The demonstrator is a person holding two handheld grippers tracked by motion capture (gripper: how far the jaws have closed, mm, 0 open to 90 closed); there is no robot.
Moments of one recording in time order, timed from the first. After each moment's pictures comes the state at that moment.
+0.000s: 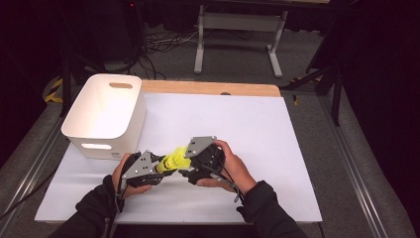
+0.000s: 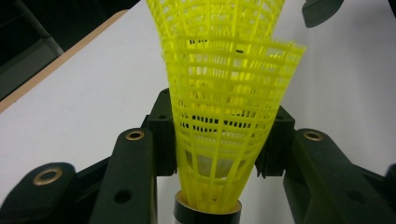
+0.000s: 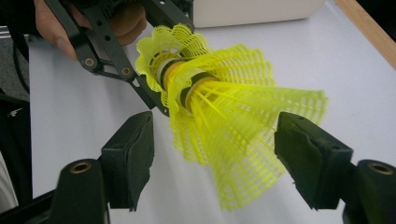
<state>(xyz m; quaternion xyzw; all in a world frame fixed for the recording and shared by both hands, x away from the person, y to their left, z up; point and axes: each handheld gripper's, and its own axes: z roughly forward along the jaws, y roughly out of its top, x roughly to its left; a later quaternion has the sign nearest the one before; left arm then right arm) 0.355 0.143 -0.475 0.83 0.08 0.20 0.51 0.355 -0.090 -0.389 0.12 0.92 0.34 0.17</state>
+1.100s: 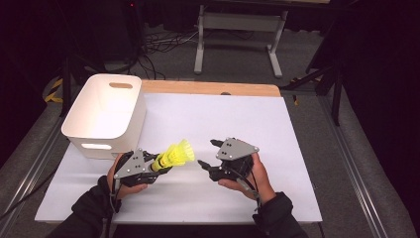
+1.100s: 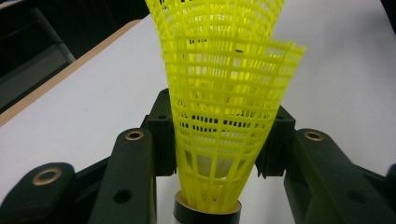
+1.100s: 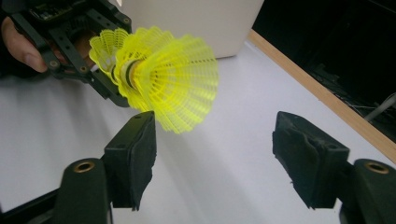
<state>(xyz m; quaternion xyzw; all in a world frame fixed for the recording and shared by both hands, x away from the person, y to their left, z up) 0.355 0.157 -0.472 0.82 0.10 0.20 0.53 0.336 -0.155 -0.384 0.18 0.84 0.44 0.26</state>
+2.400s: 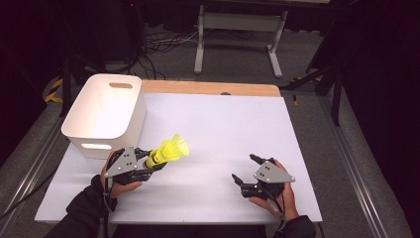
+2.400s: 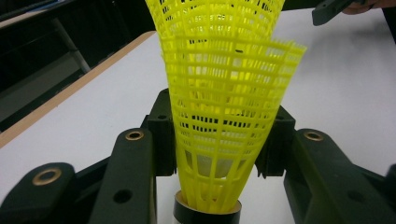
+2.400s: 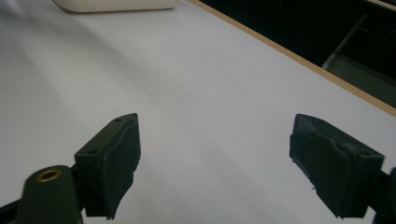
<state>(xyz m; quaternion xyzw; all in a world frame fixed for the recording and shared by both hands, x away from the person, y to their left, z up) 0.351 0.171 -0.460 0.80 0.11 0.22 0.55 0.312 -0.244 -0.453 0.26 0.80 0.44 0.31</state>
